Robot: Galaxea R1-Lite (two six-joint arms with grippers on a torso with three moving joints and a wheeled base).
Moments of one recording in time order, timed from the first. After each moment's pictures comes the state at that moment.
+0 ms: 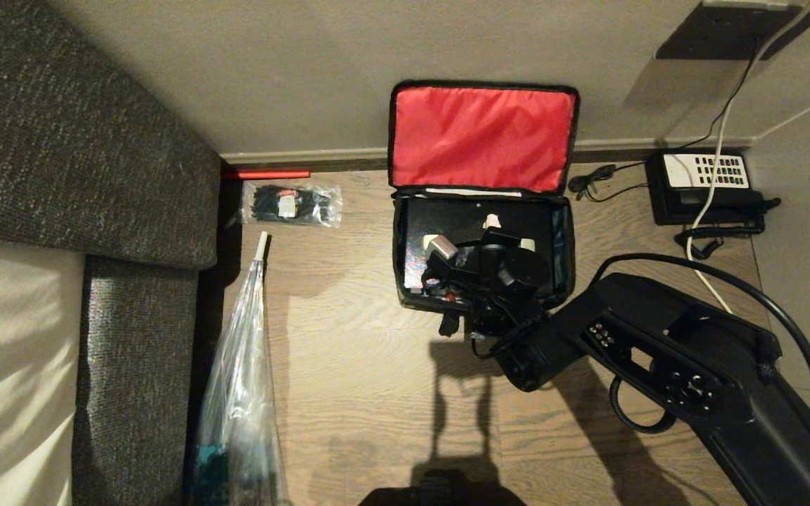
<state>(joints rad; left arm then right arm) 0.00 0.00 0.00 0.01 0.01 0.00 0.56 2.58 -1.52 -1.52 -0.67 -1.62</state>
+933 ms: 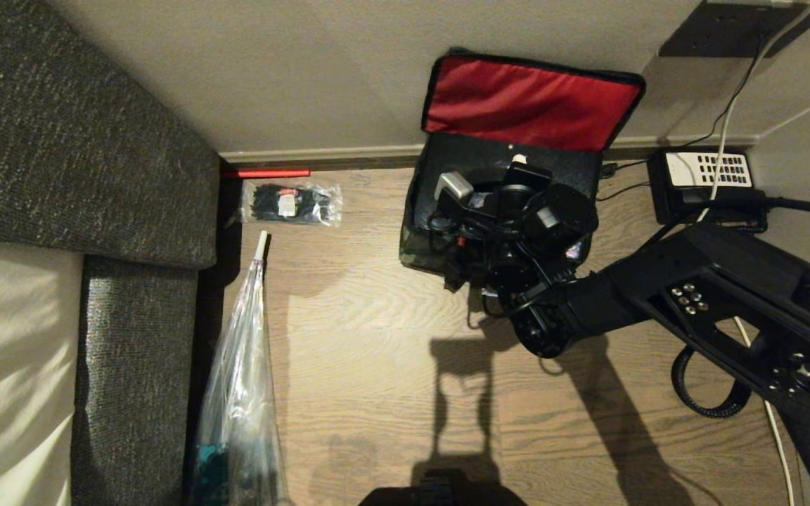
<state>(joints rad) 0.00 0.00 0.00 0.01 0.01 0.00 0.64 2.30 -1.46 -1.52 -0.74 -1.78</state>
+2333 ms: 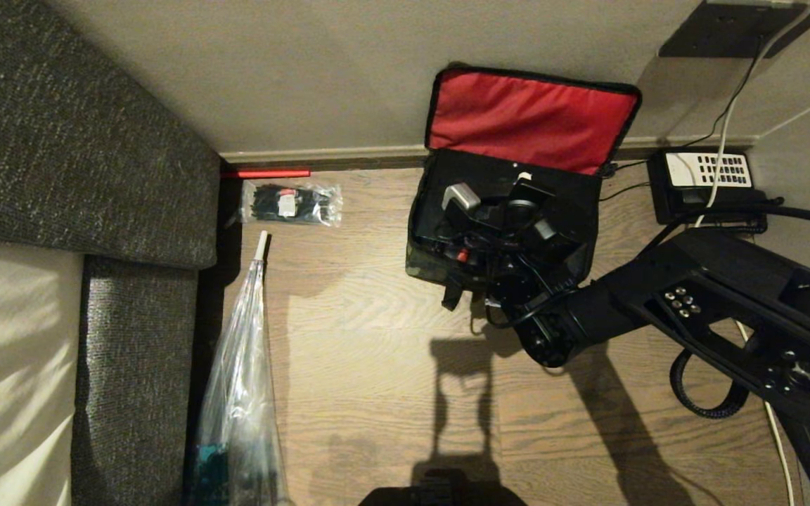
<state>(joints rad) 0.00 0.00 0.00 0.01 0.01 0.00 0.61 2.32 -1.41 -1.52 -0.79 -1.68</state>
